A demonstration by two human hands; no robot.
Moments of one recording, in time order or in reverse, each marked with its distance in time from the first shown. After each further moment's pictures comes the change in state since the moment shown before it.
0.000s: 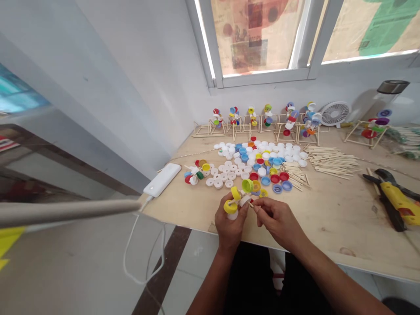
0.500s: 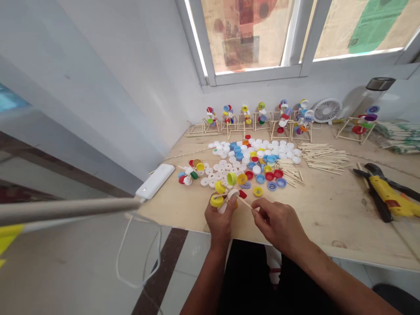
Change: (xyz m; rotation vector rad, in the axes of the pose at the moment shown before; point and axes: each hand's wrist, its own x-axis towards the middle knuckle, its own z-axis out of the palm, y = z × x) left_hand 0.011 -0.009 0.003 -0.240 0.069 -0.246; right_hand -0.015 0.000 -0.004 -0.556 0.208 -0.250
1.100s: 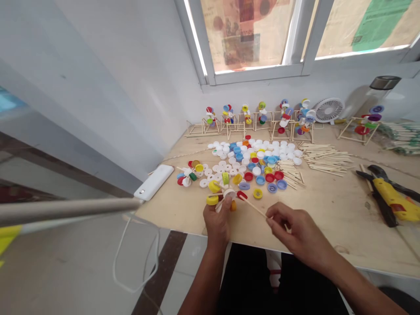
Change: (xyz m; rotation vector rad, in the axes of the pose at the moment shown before) left_hand 0.009 -0.015 0.005 -0.378 0.078 -0.239; right_hand -0.012 0.016 -0.030 0.250 -0.167 0.088
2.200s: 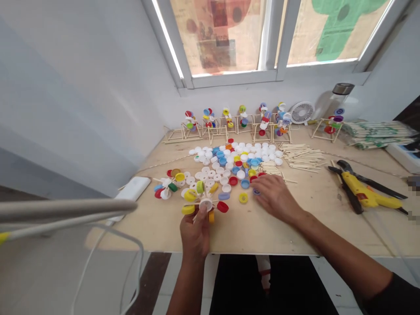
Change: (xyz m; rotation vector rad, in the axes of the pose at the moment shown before) left_hand 0.011 0.018 -0.009 -0.096 -0.074 -0.147; right_hand 0.055 0.064 -0.012 -0.639 0.186 -0.349
